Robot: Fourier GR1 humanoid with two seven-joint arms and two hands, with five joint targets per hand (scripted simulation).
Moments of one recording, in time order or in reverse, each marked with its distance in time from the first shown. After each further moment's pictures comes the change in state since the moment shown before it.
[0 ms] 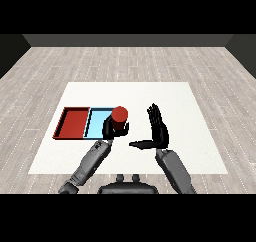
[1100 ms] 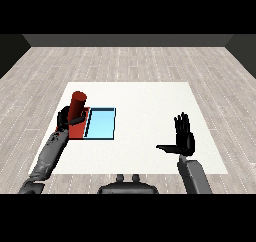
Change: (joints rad) left arm -0.029 0.467 0.282 0.214 -0.110 -0.116 0.259; right arm 0.249 -0.132 -0.267 -0.028 -0.158 0.191 -0.073
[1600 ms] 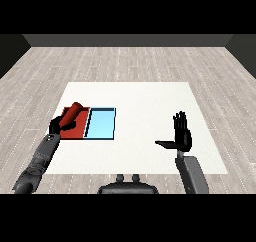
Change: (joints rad) left arm -0.129 0.055 -0.003 0.550 -0.109 -0.066 0.075; right arm -0.066 0.019 -0.025 0.124 0.014 0.013 -0.041
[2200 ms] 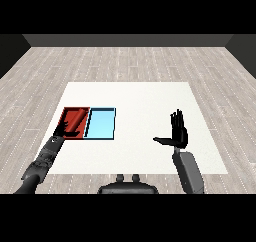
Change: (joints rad) left arm -0.122 -0.060 -0.037 0.362 -0.092 -0.129 -0.002; right arm -0.067 0.030 -0.020 0.128 0.014 0.021 -0.065
